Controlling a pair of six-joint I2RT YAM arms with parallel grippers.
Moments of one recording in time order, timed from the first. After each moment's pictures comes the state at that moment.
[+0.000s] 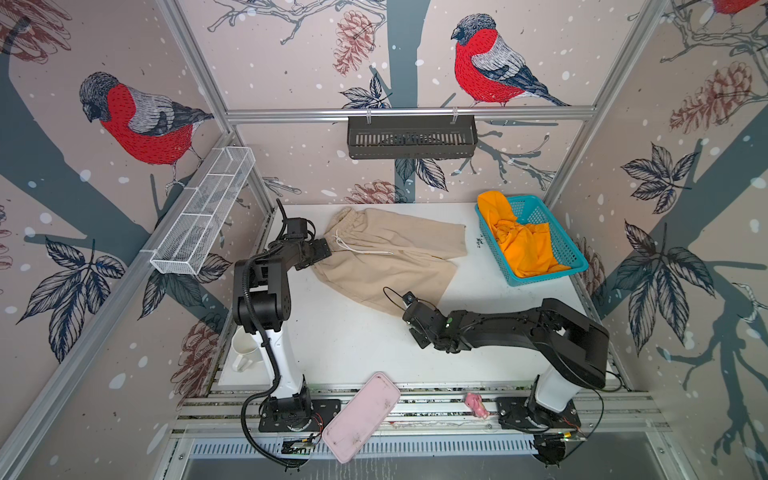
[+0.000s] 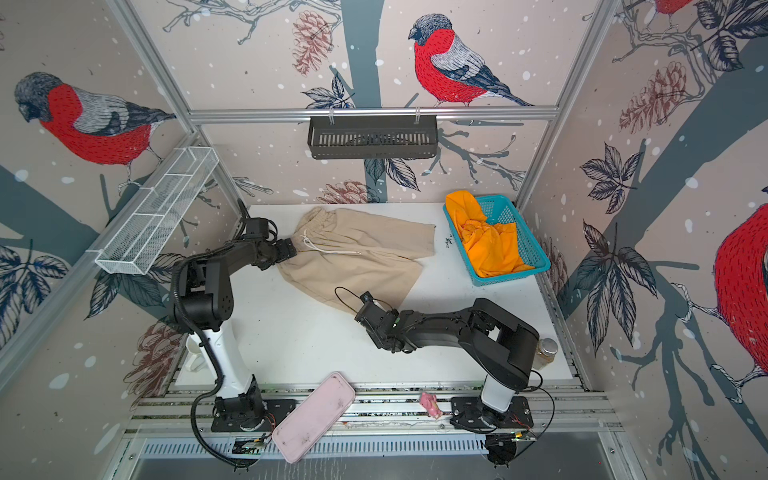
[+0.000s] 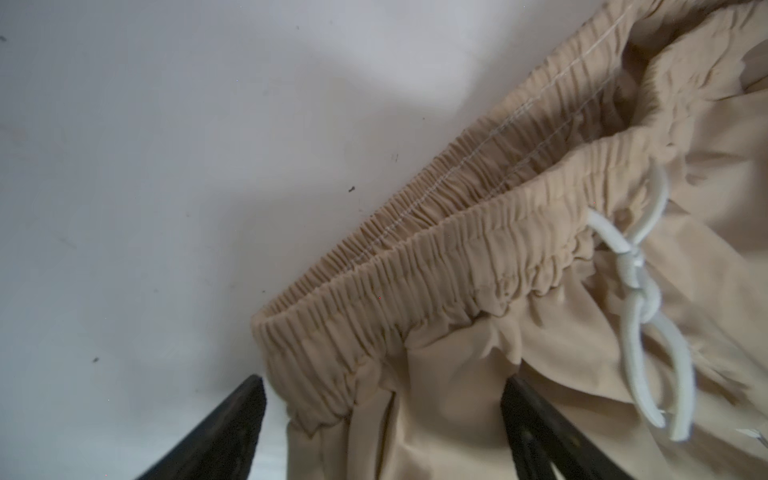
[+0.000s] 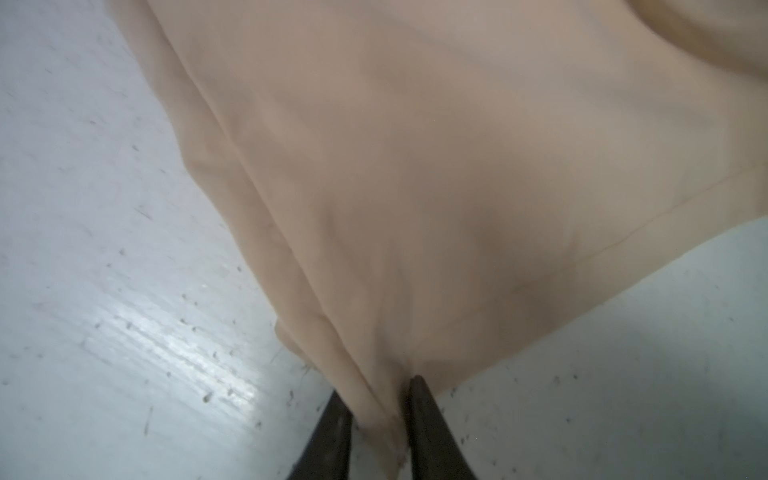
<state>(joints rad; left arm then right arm) 0.10 2.02 1.32 -0.30 0.13 -0.34 1.08 1.70 0.84 -0.24 0.35 0.29</state>
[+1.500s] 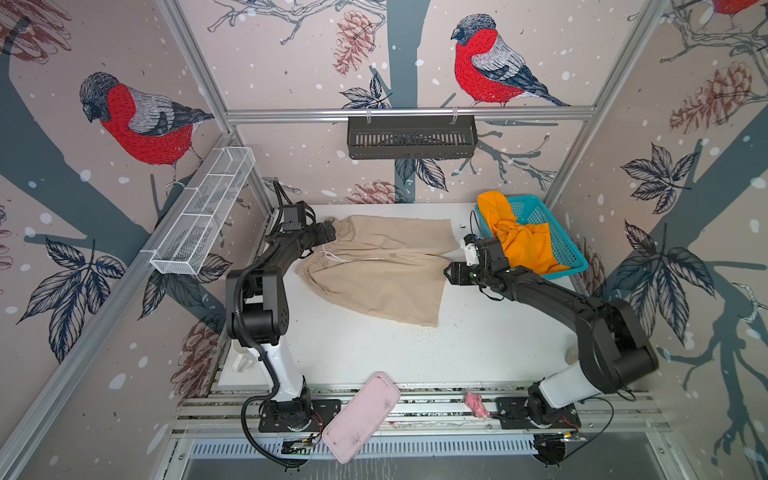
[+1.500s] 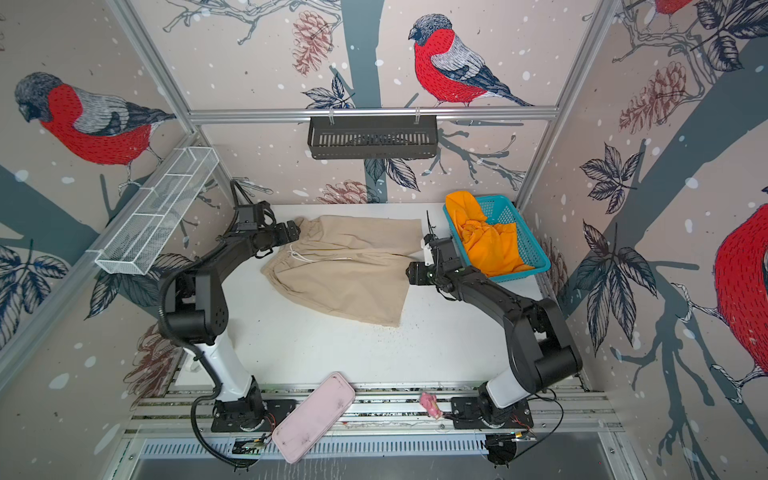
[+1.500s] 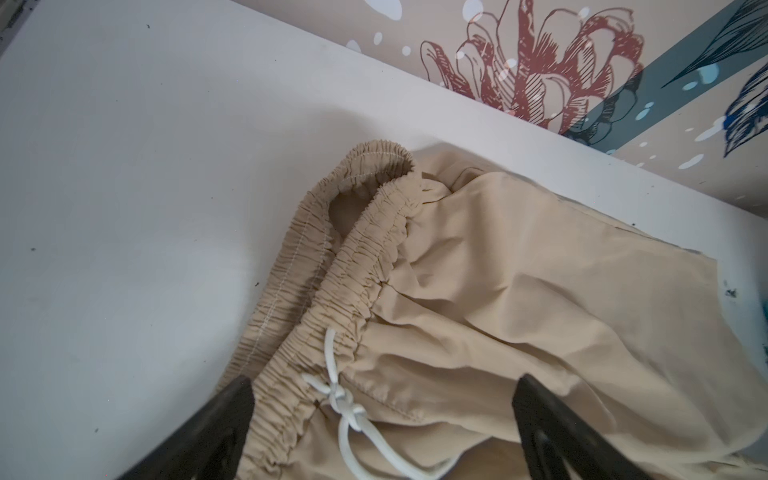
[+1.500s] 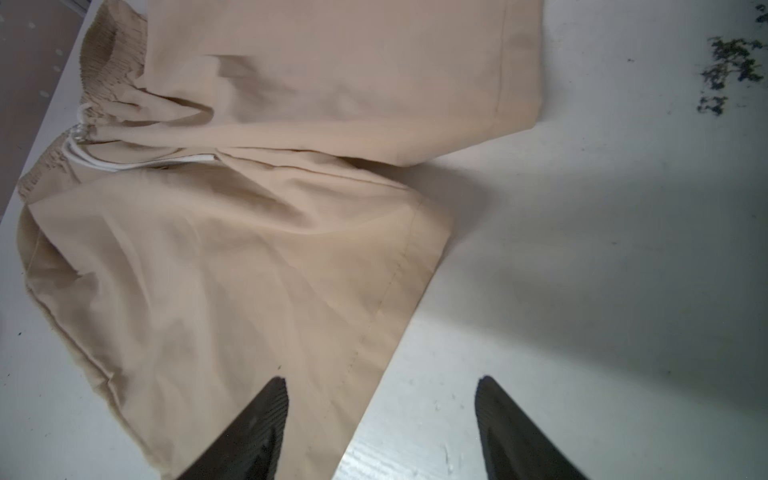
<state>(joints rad) 0.07 1.91 1.39 -0.26 0.21 -0.24 0.38 1.59 0.92 -0.14 -0.20 0.31</state>
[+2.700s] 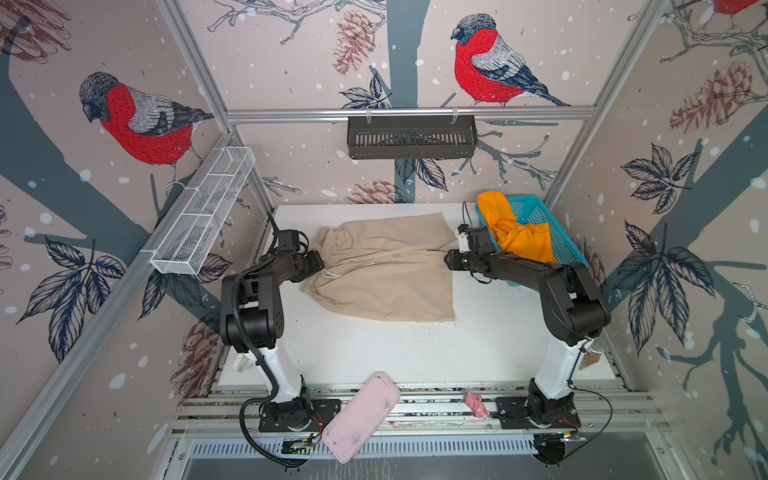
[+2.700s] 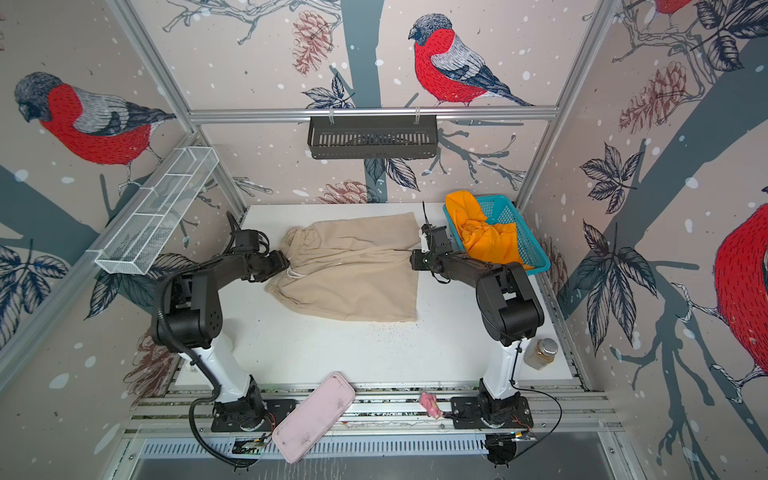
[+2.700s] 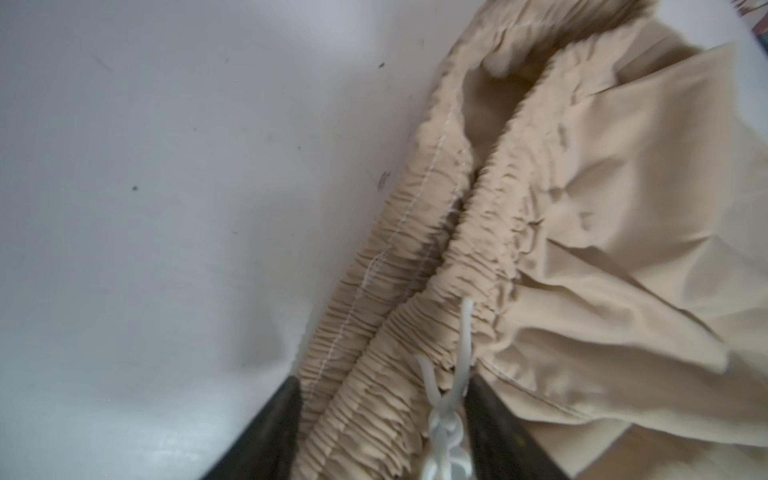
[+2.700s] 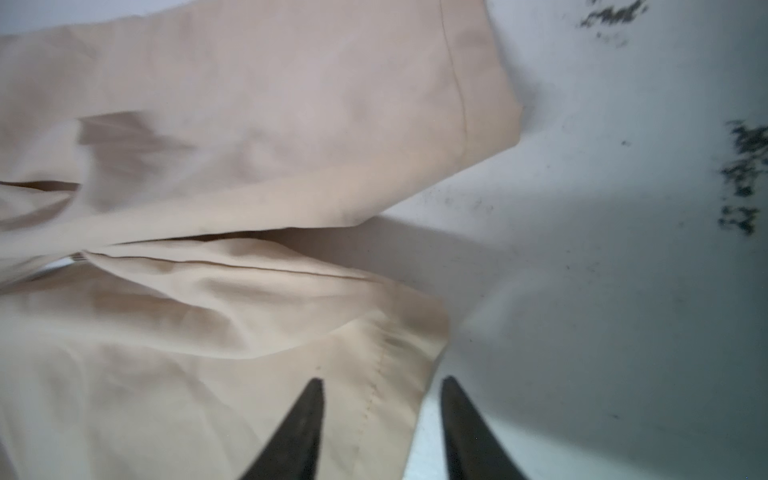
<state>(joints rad) 0.14 1.81 1.11 -0.28 0.24 -0.39 0.34 1.84 1.09 -0.05 -0.17 0.26</state>
